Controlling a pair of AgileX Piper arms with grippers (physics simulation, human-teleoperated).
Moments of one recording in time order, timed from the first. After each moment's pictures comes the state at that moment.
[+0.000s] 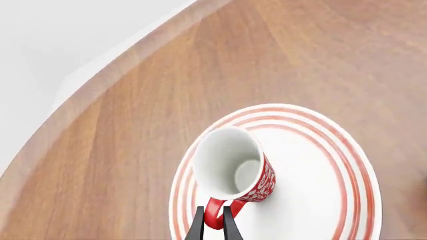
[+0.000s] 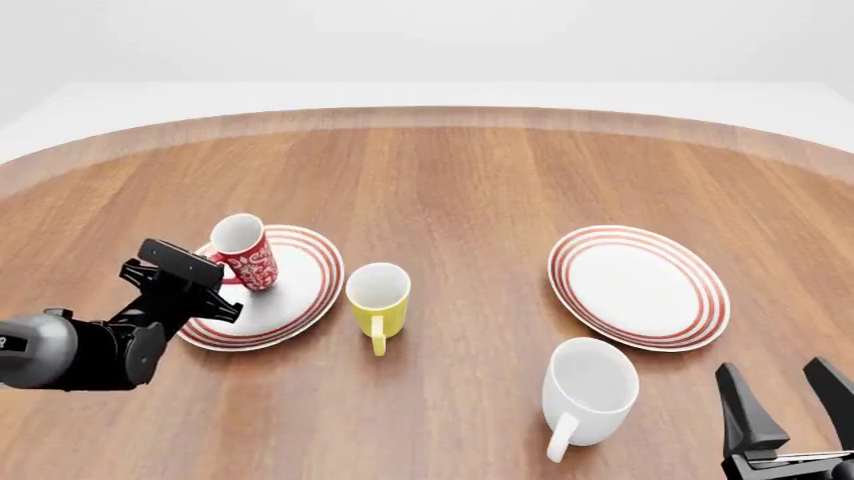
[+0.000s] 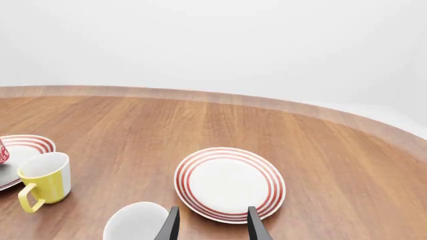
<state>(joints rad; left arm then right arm) 0.01 1.75 -0.60 -0.69 0.49 0.04 0.10 0.00 -0.06 -0.05</state>
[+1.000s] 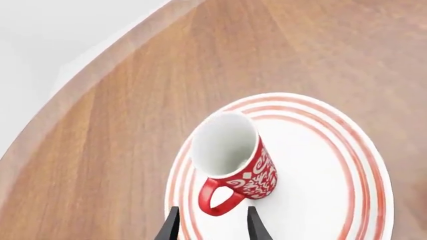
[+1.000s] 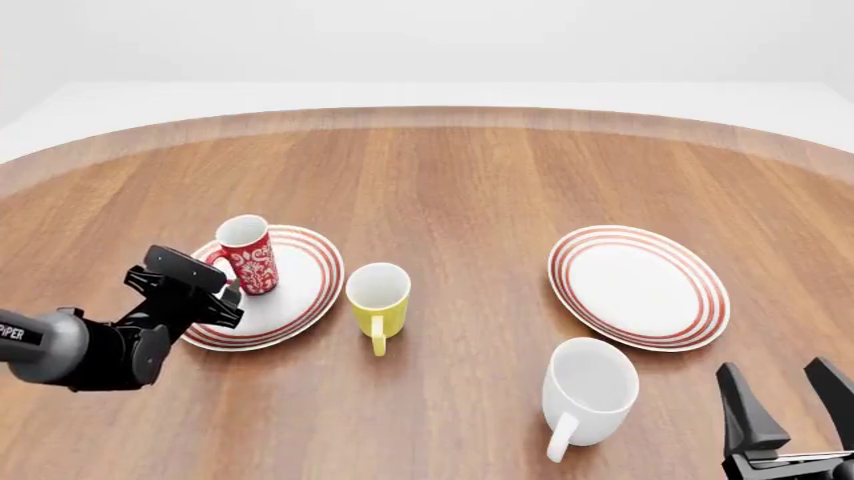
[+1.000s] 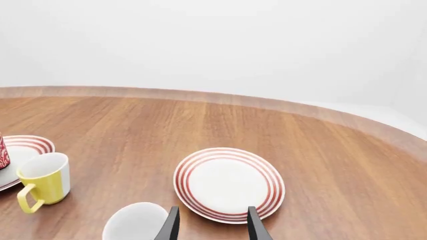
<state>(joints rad) 0.03 1.81 -0.61 -0.70 0.49 0.04 0.09 0.00 -0.06 -0.05</state>
